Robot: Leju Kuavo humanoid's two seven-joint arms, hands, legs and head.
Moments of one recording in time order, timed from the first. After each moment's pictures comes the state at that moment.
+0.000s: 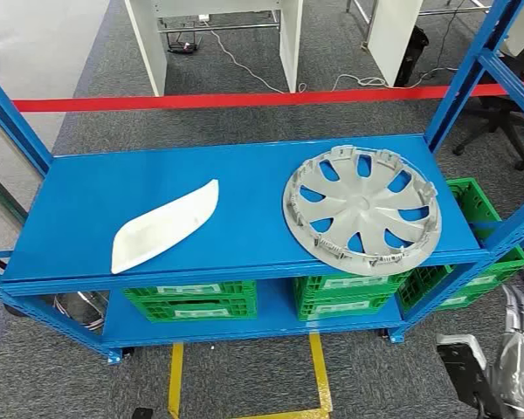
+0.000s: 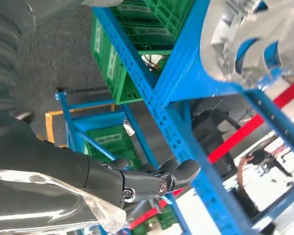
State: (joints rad) left arm -0.03 -0.16 0.14 -0.23 -0.33 0.28 -0.24; right arm 0.47 -0.02 -0.22 -1.87 0.84 -0.40 -0.20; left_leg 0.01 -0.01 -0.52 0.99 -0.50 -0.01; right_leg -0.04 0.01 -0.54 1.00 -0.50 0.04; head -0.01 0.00
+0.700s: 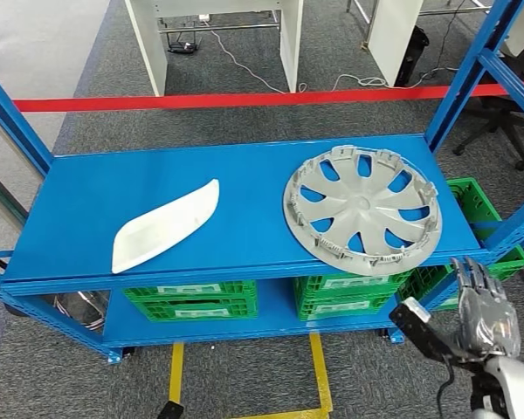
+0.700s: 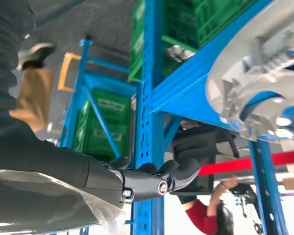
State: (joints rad) left arm -0.06 -0.18 0.06 -0.23 -0.51 0.22 -0.15; right arm 0.30 -0.35 0.00 -1.86 1.06 -0.10 0.21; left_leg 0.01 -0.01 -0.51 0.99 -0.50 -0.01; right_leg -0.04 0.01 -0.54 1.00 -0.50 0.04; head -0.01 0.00
